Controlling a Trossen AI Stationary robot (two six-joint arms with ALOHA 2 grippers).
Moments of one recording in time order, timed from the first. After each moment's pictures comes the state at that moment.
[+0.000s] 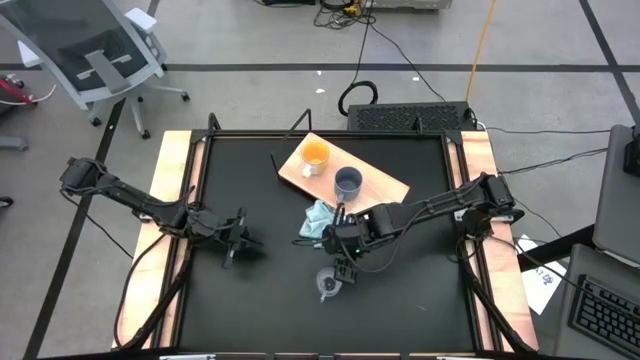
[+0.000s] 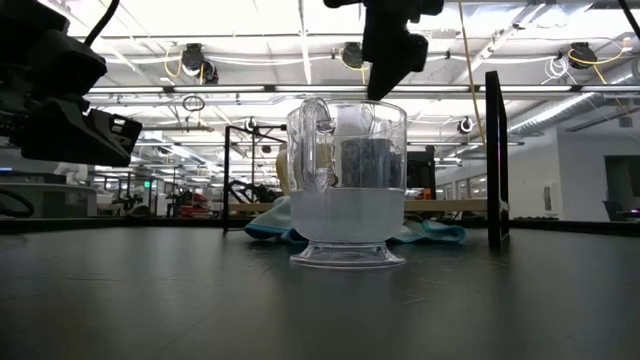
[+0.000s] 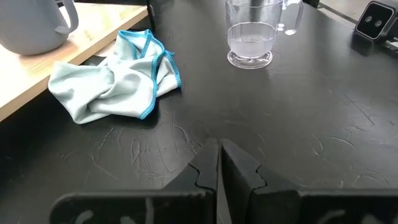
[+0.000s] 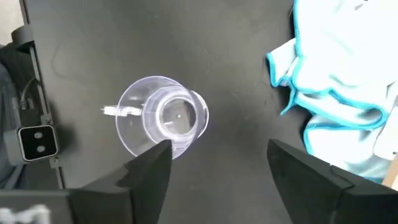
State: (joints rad) left arm -0.31 0.78 0.04 0.33 -0.09 0.02; right arm 0.25 1.84 1.60 -0.92 -0.05 0.52
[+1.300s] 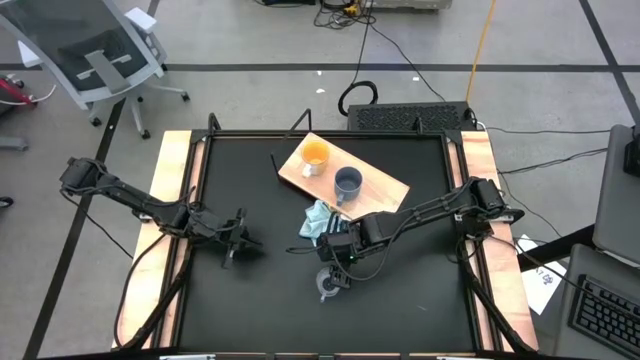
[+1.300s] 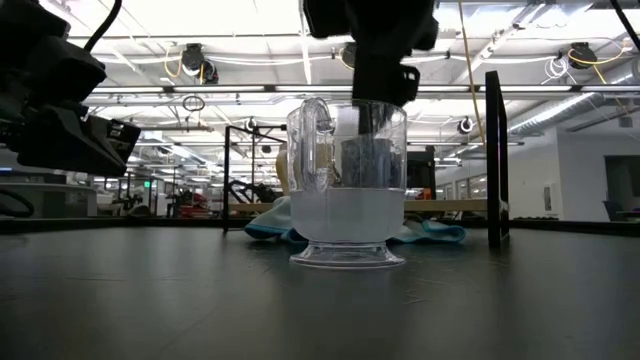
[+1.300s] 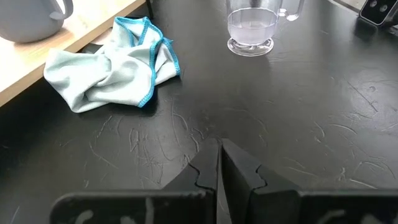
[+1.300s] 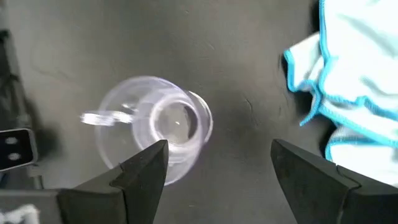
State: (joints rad) left arm -0.31 0.78 0.04 0.29 -0.09 0.02; right arm 0.26 1.91 1.56 -0.83 -0.05 0.51
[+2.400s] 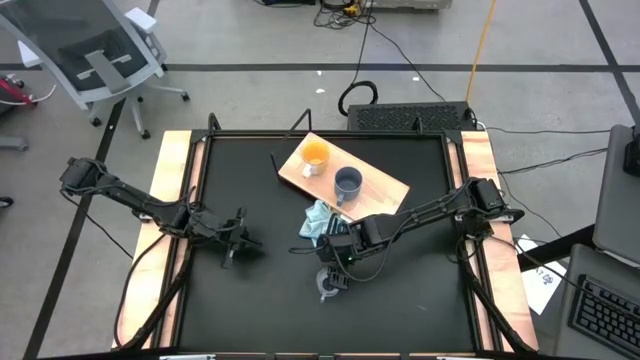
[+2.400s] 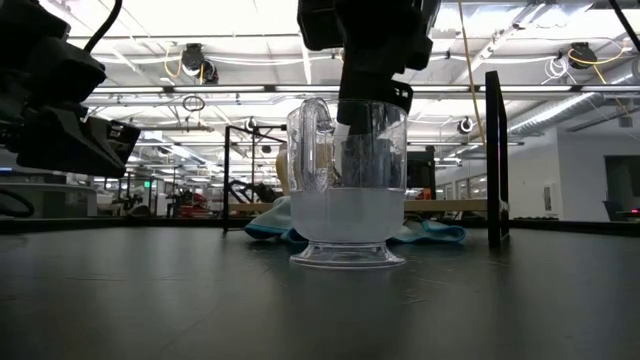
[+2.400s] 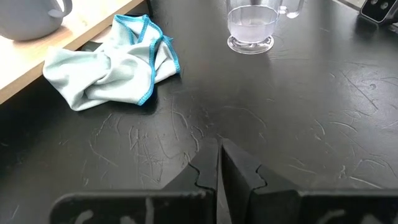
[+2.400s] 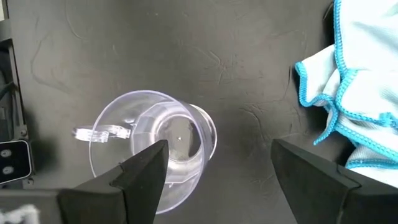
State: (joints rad) left arm -0.31 0.78 0.04 0.29 -0.09 0.02; right arm 0.26 1.91 1.48 -0.69 -0.06 0.50
